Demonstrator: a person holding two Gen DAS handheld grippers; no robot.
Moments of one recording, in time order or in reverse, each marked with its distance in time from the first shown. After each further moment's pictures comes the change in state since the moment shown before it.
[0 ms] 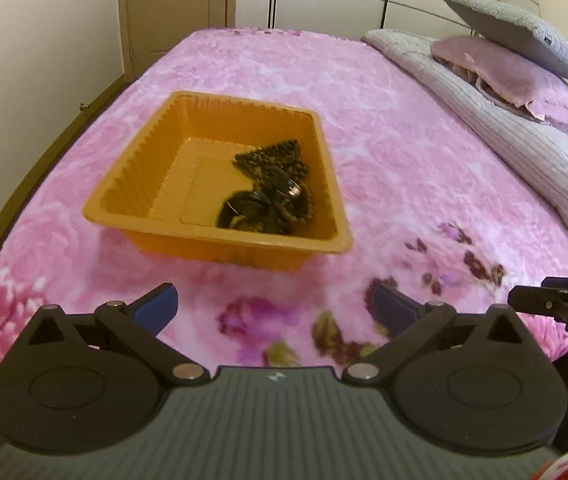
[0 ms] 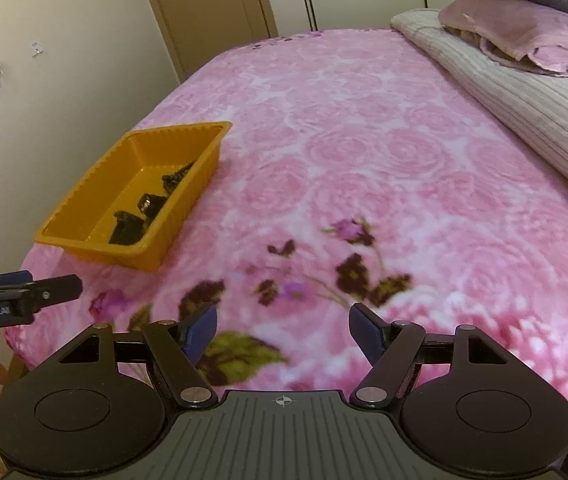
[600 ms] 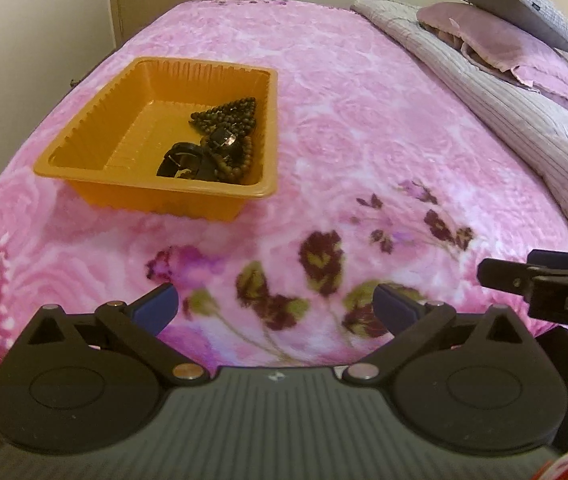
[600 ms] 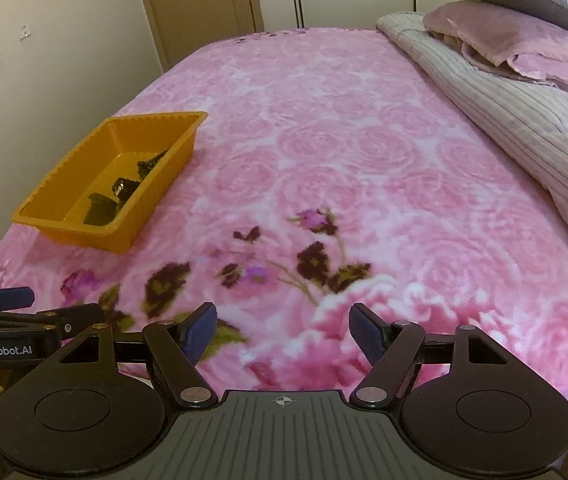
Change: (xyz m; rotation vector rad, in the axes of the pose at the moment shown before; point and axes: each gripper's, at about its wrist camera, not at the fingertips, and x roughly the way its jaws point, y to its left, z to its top) left arm 0.000 -0.055 -0.021 0.014 0.080 -0.004; right arm -0.010 -0.009 -0.007 -0.042 0.018 -0.079
